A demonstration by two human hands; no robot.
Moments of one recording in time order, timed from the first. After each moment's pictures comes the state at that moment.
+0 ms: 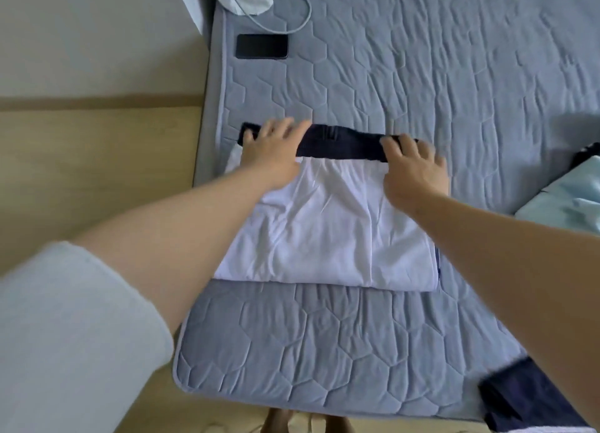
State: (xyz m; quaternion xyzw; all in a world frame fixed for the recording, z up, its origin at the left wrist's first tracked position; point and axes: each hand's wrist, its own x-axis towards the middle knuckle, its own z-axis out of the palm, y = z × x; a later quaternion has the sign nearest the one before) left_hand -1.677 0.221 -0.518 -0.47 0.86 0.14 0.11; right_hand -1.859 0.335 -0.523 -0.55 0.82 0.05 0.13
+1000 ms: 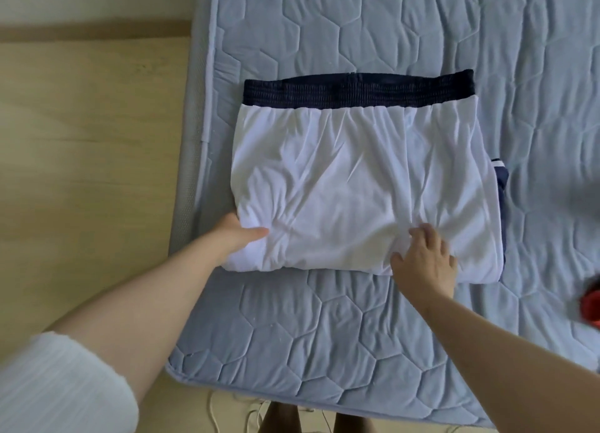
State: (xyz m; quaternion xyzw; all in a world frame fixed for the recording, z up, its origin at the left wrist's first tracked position) left_hand -1.543 0.294 -0.704 -0.75 0.42 0.50 0.12; right_hand -1.797 0.446 -0.692 -0.38 0.88 0.03 0.30
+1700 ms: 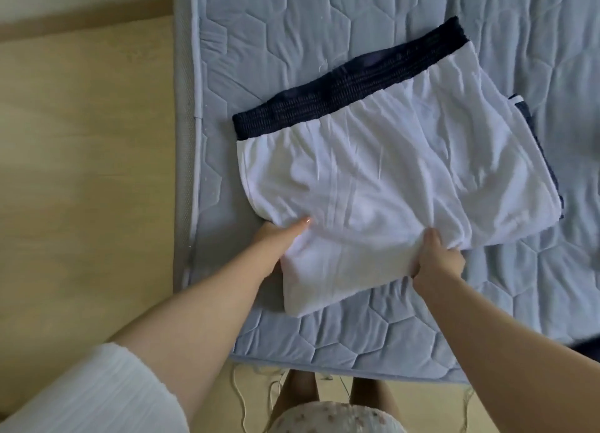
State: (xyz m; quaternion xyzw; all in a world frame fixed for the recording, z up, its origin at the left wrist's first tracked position) left_hand -1.589 0.370 -0.705 -0.78 0.33 0.53 0.04; right_hand -1.781 0.477 -0.711 0.24 0.83 -0.32 0.39
